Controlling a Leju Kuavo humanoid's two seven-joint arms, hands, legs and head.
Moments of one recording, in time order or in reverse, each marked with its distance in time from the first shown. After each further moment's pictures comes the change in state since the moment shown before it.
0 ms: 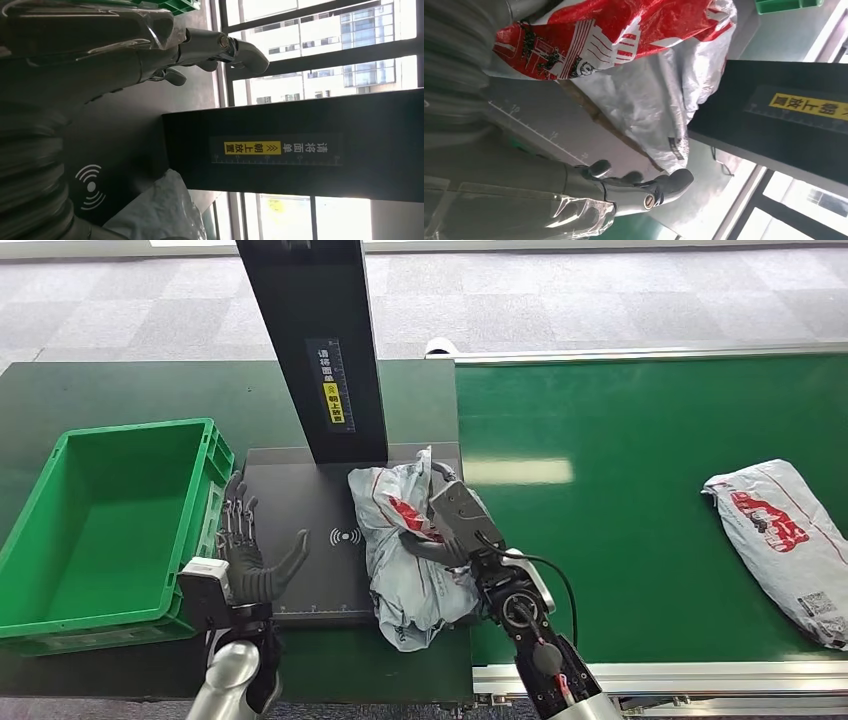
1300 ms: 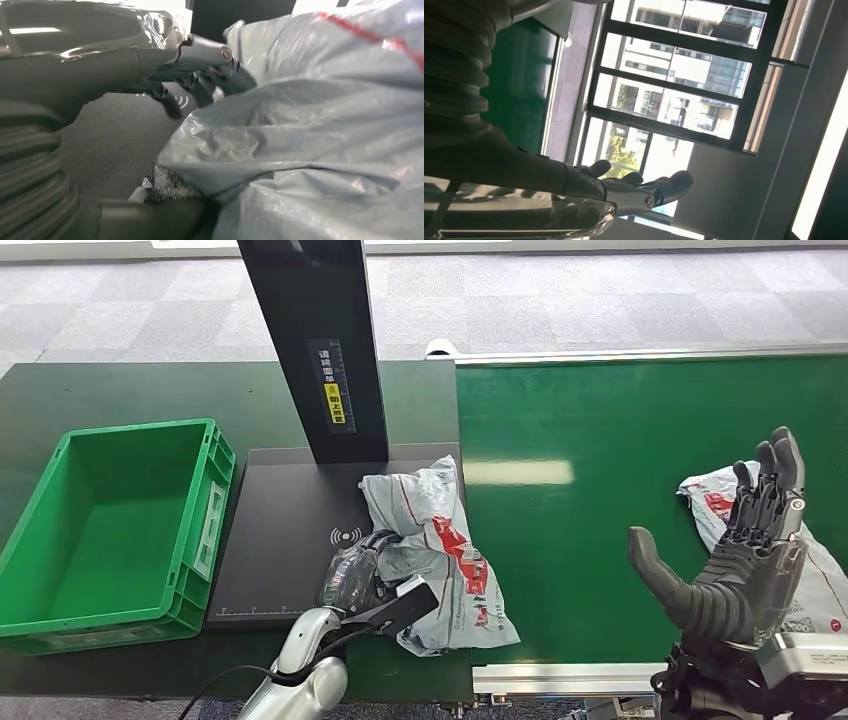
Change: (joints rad) left arm -0.130 -0.079 -0.190 0.347 -1.061 -0.044 0.597; right arm 0.463 -0.024 -0.425 -1.013 -0.033 -0.055 -0.262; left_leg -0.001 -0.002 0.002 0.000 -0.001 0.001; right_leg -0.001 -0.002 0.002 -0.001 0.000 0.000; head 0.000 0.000
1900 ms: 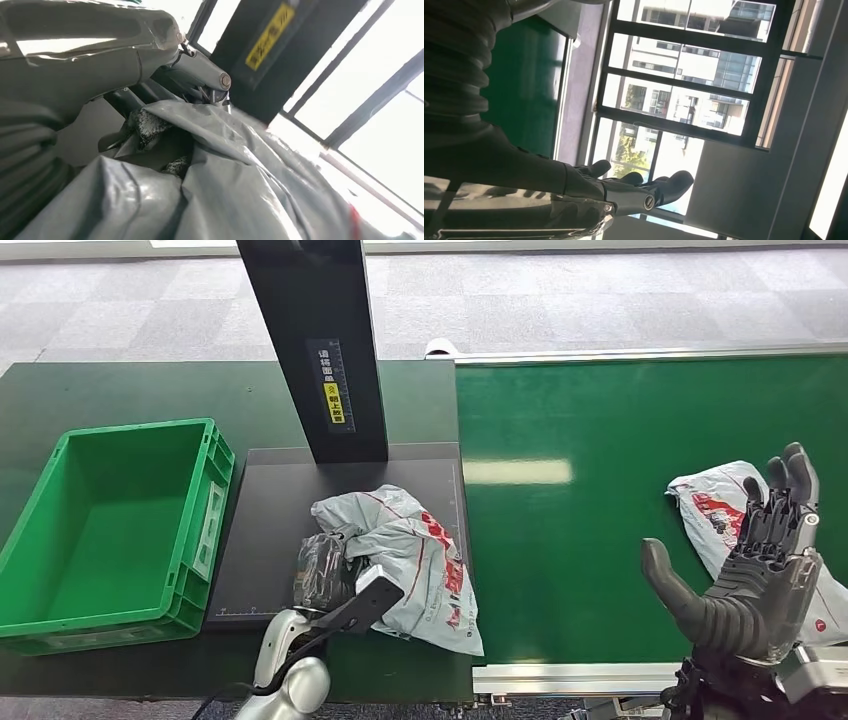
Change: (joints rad) left arm 0.097 -0.008 0.088 -0.223 0.131 0.129 -0.180; right arm 0.042 0.037 -0.054 -0.029 -0.026 0.037 0.006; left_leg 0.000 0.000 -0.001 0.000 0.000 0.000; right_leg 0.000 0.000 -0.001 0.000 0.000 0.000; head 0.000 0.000
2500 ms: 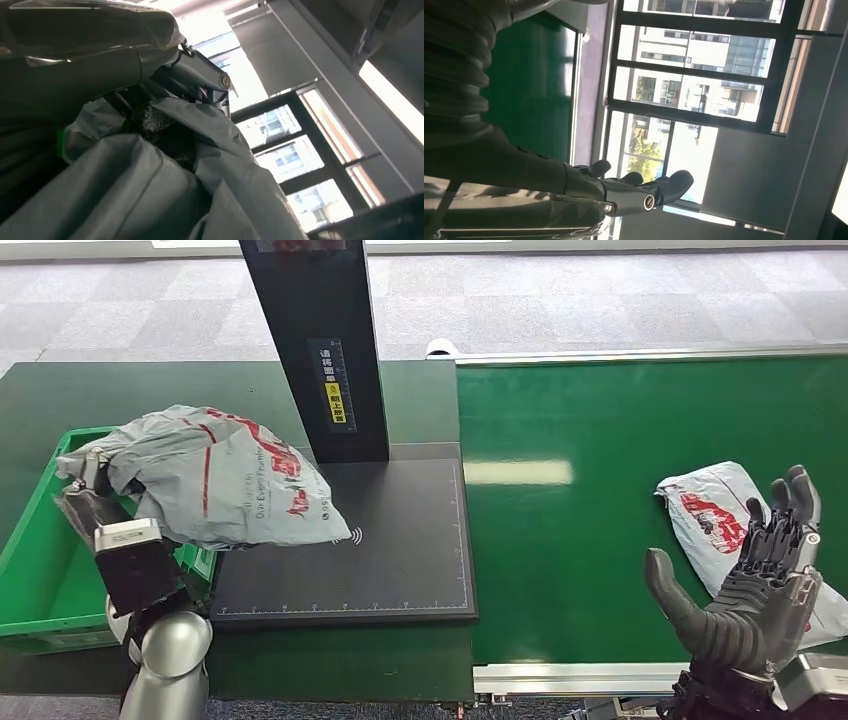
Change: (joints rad) left arm -0.031 0.083 0.248 -0.519 0.356 0.218 -0.143; right arm 0.051 0.045 -0.014 0.000 0.002 -0.034 -0.009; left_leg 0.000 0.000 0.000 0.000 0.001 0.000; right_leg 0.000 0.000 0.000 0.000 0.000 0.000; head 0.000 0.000
